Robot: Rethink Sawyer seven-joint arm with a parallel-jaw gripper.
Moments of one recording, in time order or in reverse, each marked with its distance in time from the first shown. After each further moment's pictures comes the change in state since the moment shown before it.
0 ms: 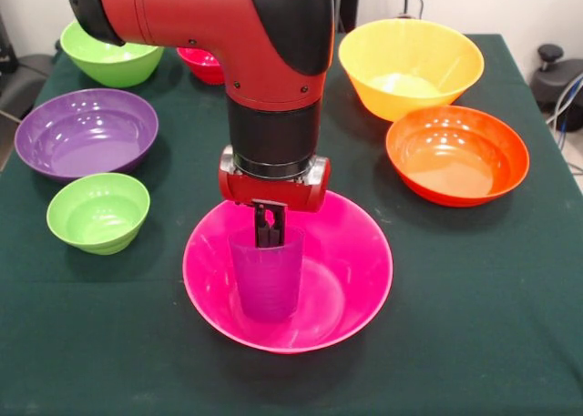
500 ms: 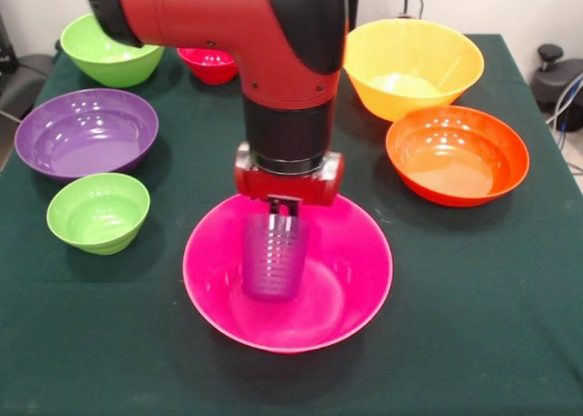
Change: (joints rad) arm 0.022 -0.007 -0.011 0.045 0.011 -0.023 0.005
